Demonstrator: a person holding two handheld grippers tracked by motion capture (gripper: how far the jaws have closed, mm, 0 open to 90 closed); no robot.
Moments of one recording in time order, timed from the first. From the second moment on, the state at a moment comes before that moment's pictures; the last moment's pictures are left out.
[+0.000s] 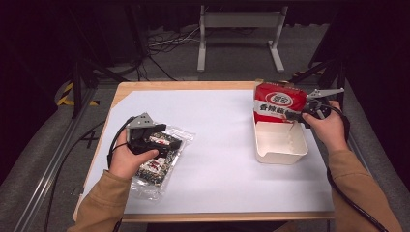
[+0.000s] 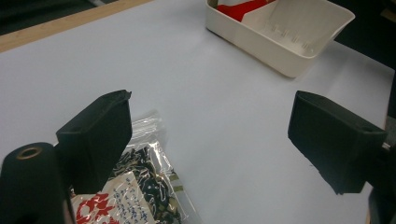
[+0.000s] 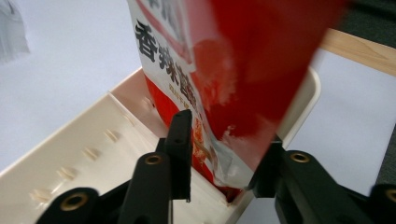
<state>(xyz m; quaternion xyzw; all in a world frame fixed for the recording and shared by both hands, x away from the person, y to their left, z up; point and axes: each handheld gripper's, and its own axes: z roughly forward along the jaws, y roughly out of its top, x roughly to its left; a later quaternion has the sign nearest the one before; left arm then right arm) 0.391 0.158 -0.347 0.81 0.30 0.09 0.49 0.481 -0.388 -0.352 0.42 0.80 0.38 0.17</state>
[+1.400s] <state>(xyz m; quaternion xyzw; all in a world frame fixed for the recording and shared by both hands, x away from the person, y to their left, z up) 0.402 0.210 -0.345 0.80 0.35 0.13 0.47 0.369 -0.356 -0.315 0.33 0.80 0.45 0.20</state>
